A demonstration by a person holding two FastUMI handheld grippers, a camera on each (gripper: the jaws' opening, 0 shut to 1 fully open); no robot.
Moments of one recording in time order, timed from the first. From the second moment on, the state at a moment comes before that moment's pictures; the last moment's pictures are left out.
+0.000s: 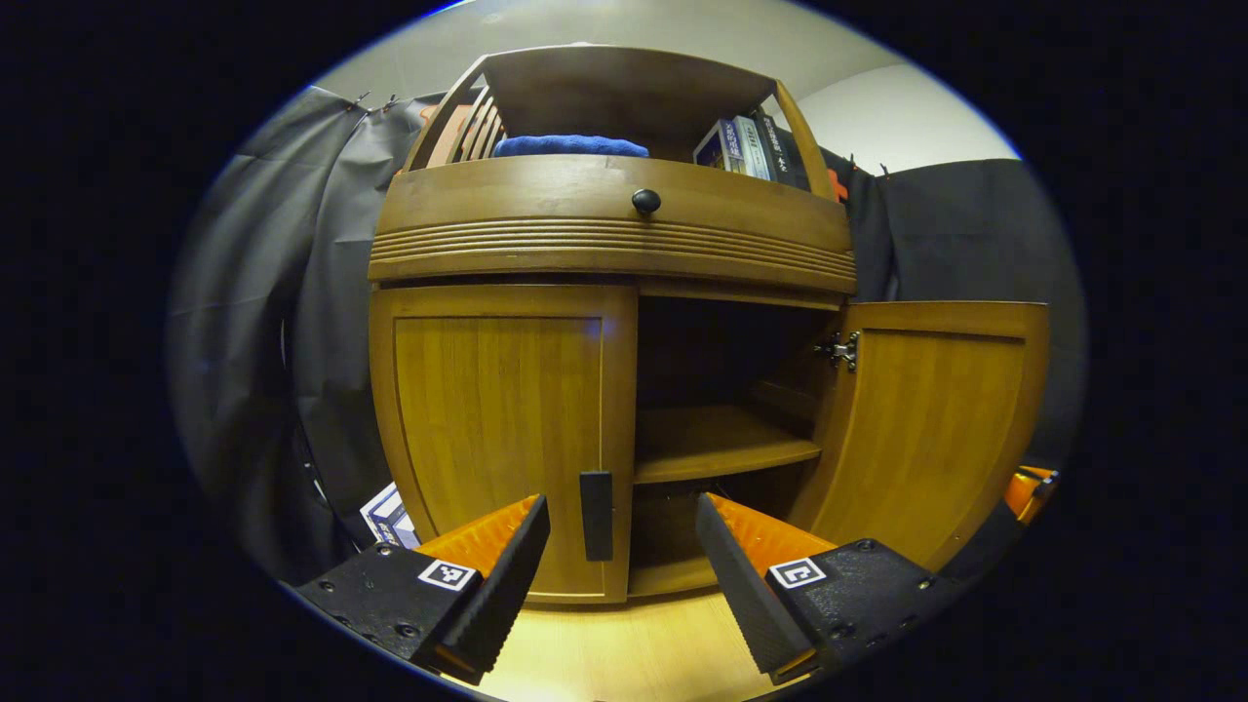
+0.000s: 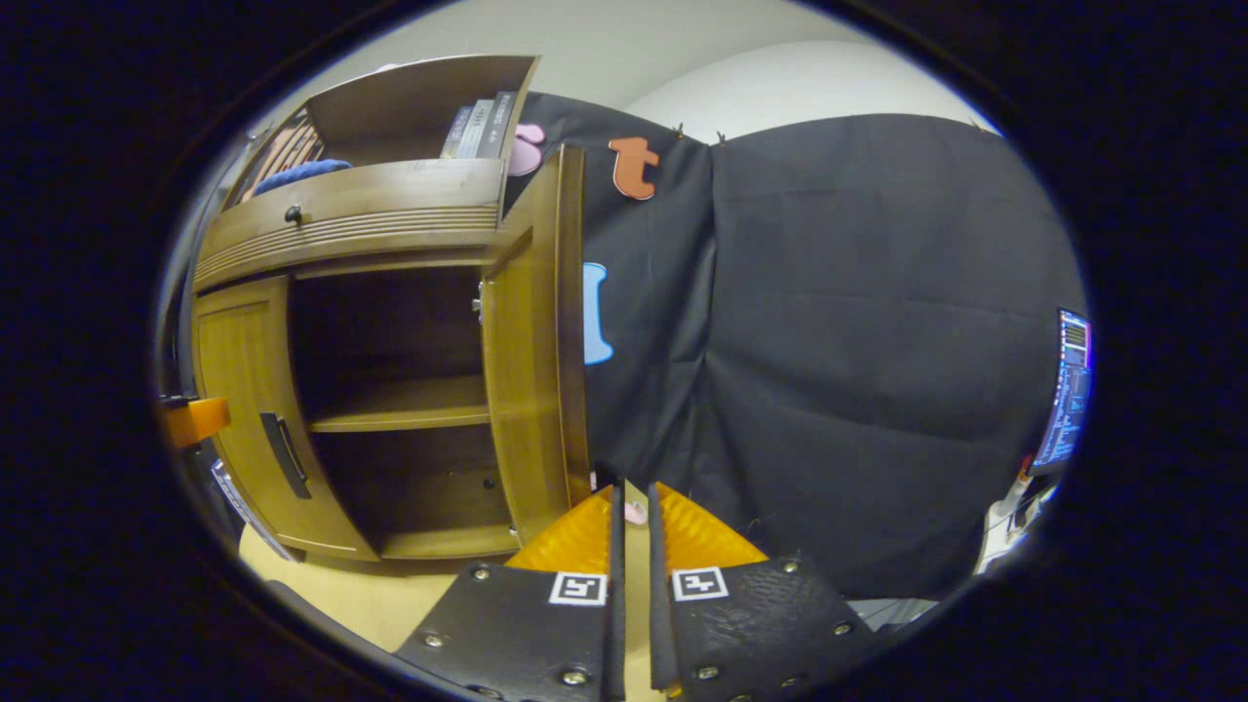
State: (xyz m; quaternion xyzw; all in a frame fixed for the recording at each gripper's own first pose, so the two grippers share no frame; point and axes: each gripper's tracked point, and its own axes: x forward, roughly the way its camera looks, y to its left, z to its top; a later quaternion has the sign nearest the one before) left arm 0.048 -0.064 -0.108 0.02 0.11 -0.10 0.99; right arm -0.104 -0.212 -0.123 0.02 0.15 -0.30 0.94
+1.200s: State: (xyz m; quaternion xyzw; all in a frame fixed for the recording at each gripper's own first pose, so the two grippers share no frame) left arm 0.154 -0.050 -0.177 -0.02 0.15 -0.06 0.99; right arm -0.093 -0.229 -0.131 0.03 0.16 -0.31 0.93
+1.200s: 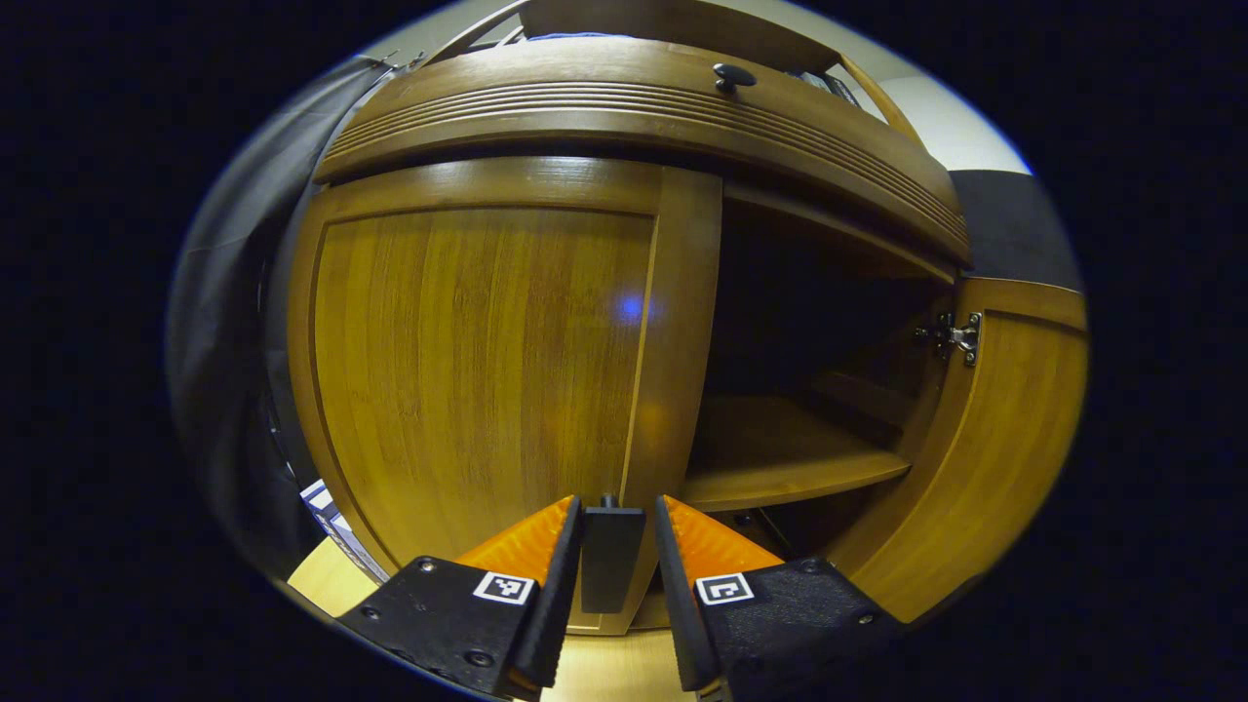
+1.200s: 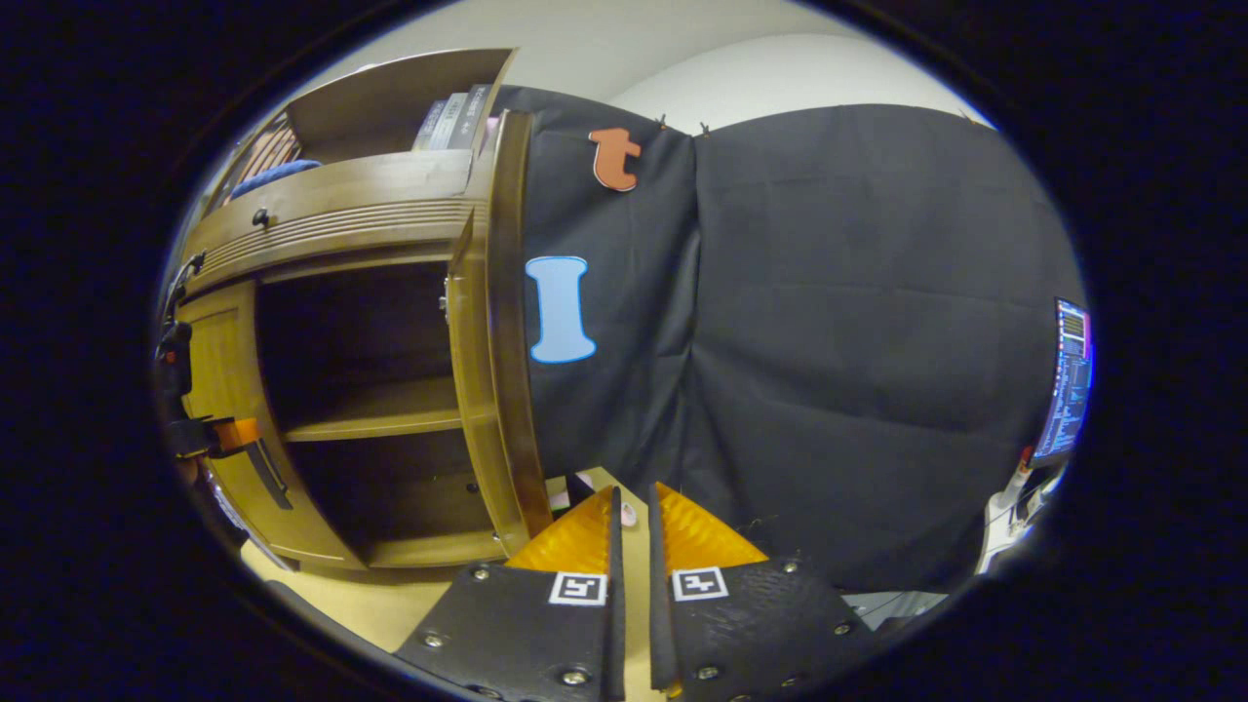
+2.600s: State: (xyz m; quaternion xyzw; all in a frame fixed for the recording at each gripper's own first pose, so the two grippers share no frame) left arm 0.069 -0.020 -0.160 -0.07 0.16 -0.07 0.98; right arm -0.108 -0.160 -0.138 0.04 0.19 -0.24 0.95
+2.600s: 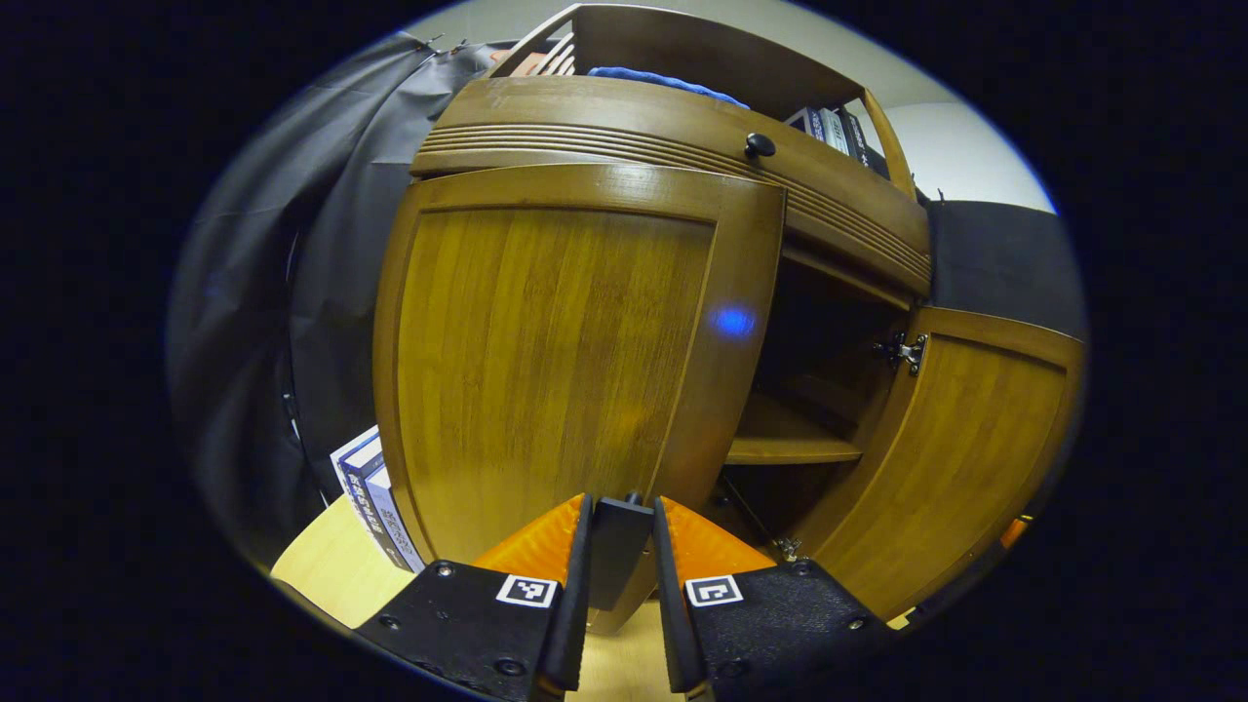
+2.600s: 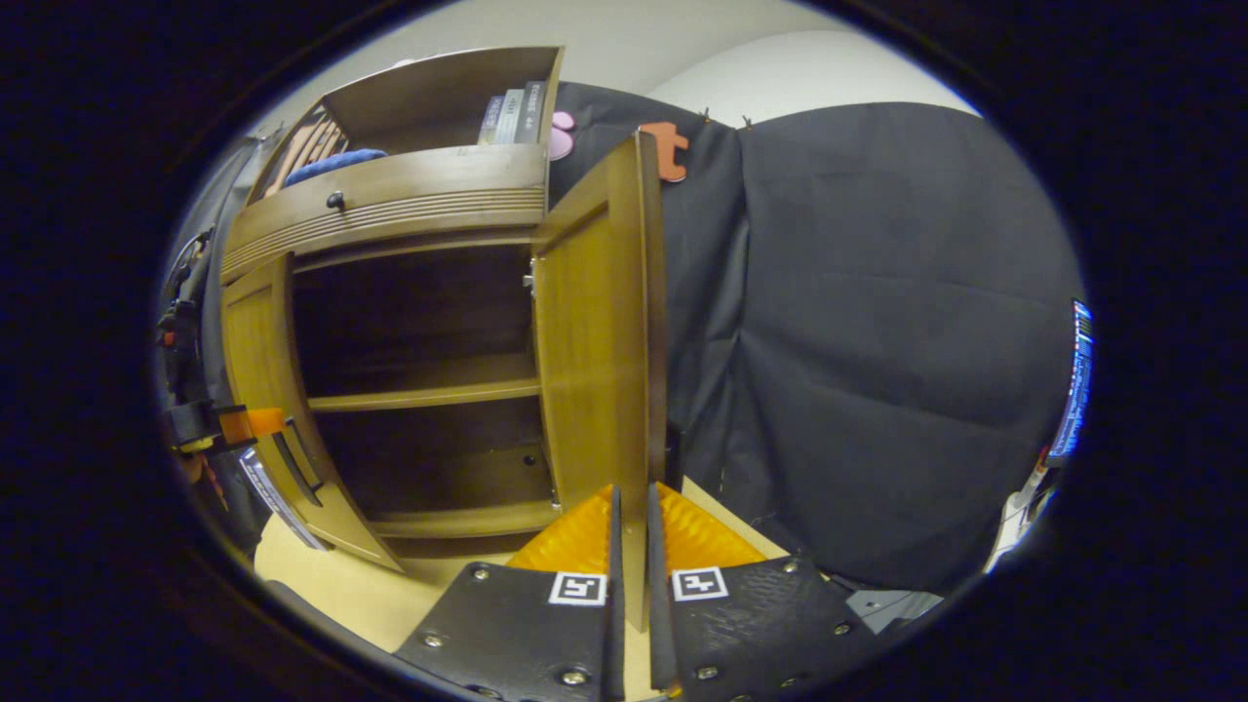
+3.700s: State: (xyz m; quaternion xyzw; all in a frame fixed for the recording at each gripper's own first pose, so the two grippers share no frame) left arm 0.003 0.028 -0.146 -0.09 0.16 -0.02 0.98; right arm -0.046 -0.054 -0.159 0.05 0.21 -0.07 0.98
